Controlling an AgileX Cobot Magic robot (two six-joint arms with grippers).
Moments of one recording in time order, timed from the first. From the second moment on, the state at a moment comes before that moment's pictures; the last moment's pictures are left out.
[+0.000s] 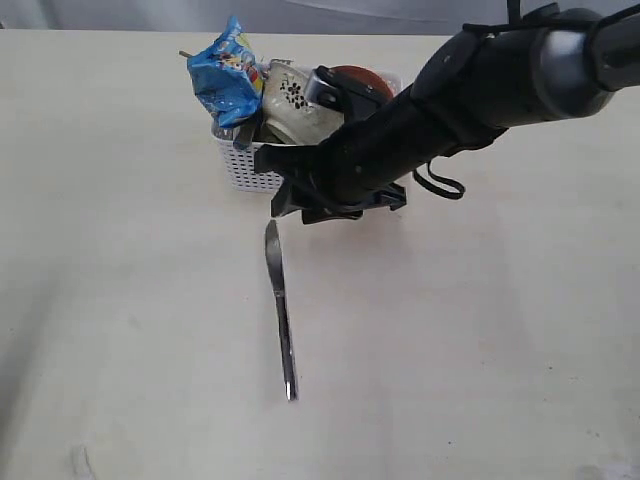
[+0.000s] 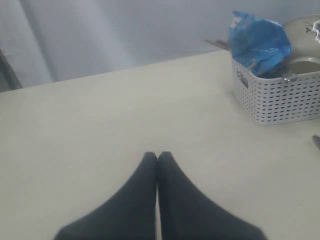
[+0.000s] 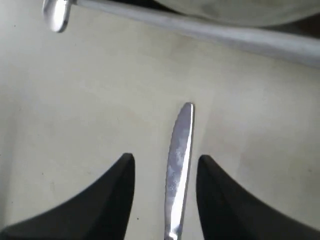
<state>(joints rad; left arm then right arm) -0.16 0.00 0.00 0.02 0.33 0.11 0.58 1.93 -1.09 0.98 0.51 -0.42</state>
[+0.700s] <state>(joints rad) -0.16 0.00 0.00 0.02 0.33 0.11 0.77 1.74 -1.27 0.20 0.72 0.20</state>
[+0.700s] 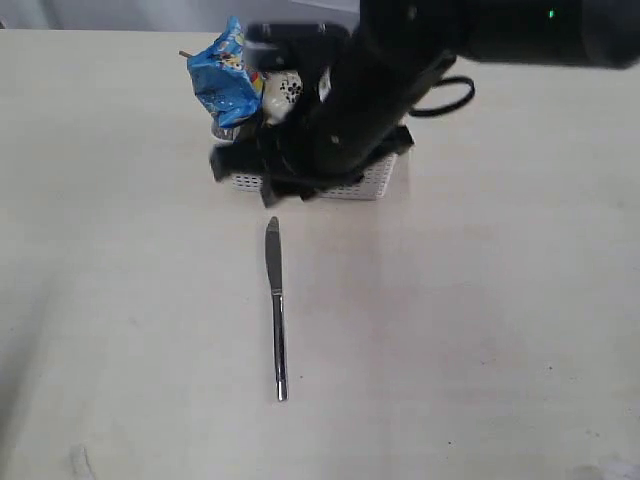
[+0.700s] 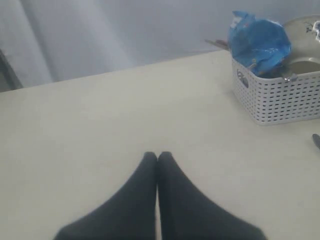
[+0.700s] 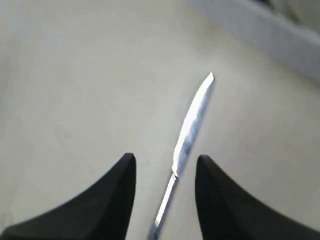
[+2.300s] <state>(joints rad) -0.16 0.00 0.00 0.02 0.33 0.11 0.69 2.02 -1.89 0.29 1.22 0.01</state>
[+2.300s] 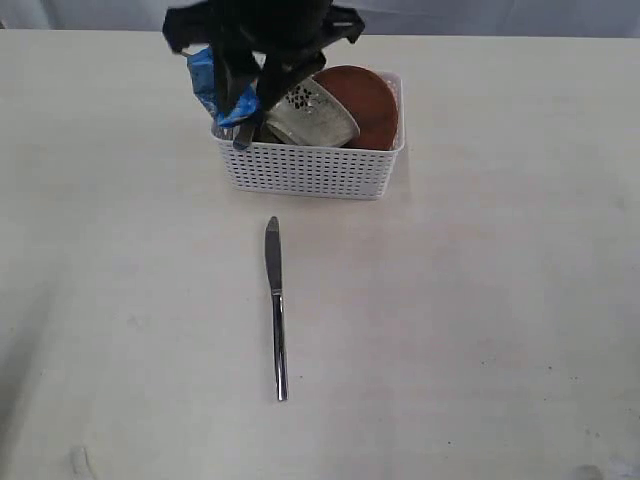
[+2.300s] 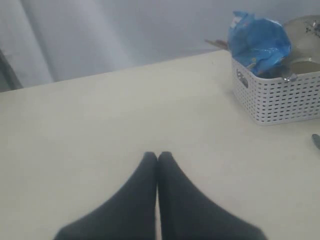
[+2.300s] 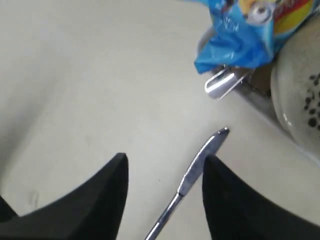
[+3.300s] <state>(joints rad) -0.16 0.00 0.00 0.02 0.33 0.11 0.74 2.18 -1.85 0.16 0.94 0.32</state>
